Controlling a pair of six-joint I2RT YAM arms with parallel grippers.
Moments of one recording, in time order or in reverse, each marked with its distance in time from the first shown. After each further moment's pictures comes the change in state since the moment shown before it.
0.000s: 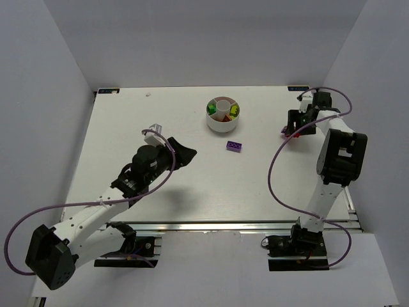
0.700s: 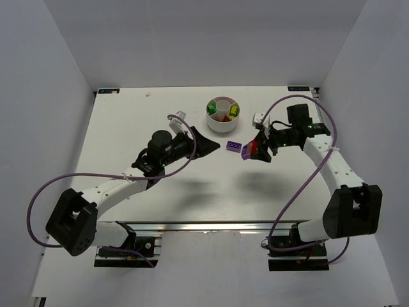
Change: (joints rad) left arm -0.002 0.342 0.131 0.333 0.365 -0.057; right arm 0.290 -0.662 -0.420 -0.232 -0.679 -0.770
